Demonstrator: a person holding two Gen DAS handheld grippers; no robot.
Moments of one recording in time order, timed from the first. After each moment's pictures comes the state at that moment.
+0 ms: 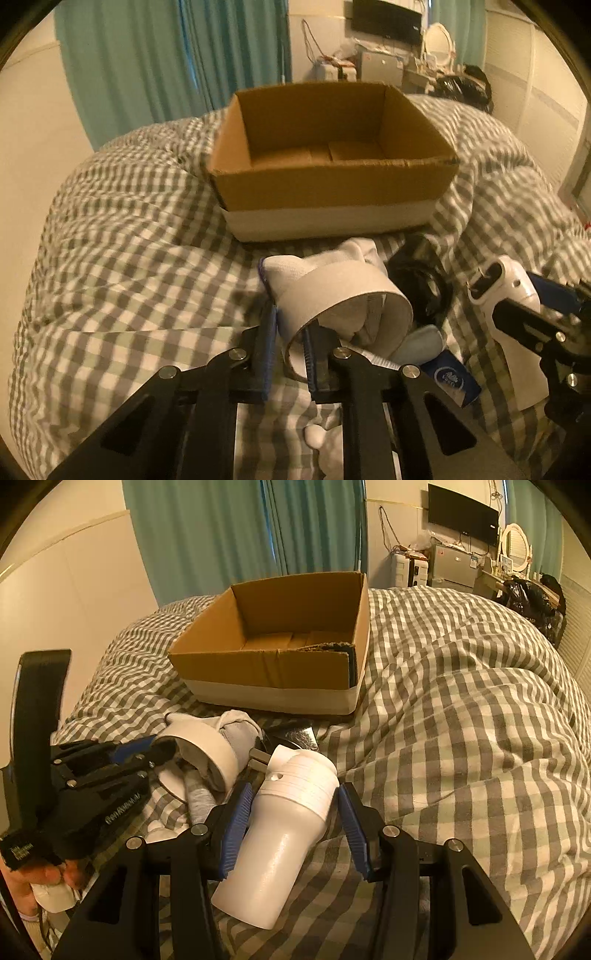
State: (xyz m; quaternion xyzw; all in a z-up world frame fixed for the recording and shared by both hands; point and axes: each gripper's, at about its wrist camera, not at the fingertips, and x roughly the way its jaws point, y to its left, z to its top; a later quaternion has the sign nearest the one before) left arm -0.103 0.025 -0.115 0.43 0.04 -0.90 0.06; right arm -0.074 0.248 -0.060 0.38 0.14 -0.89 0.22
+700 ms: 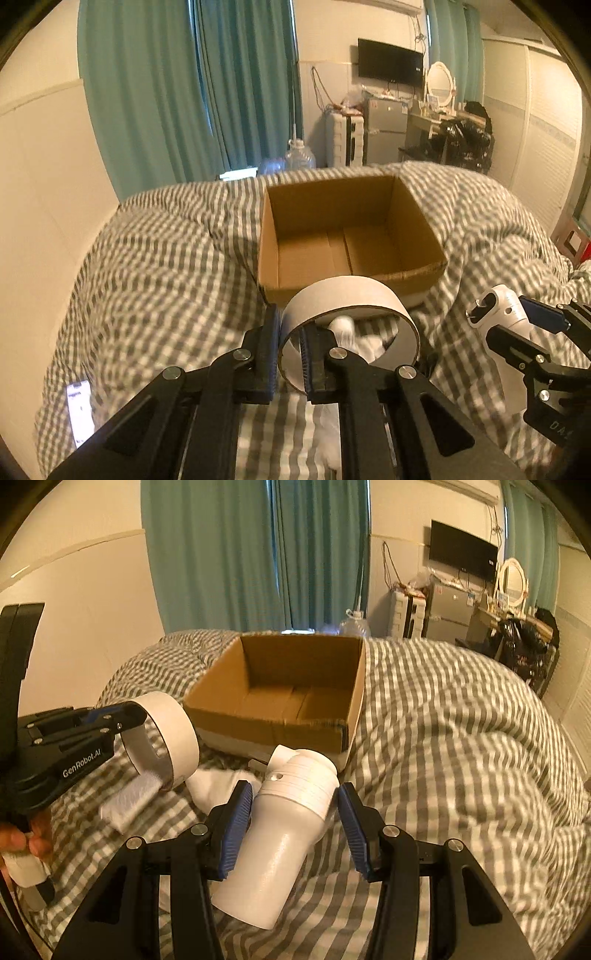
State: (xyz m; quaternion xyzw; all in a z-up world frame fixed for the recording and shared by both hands) left arm -0.100 0.002 -0.027 0.35 0.03 -0.93 0.08; right arm -0.063 0.231 -0.001 0.31 0.16 -0.91 0.22
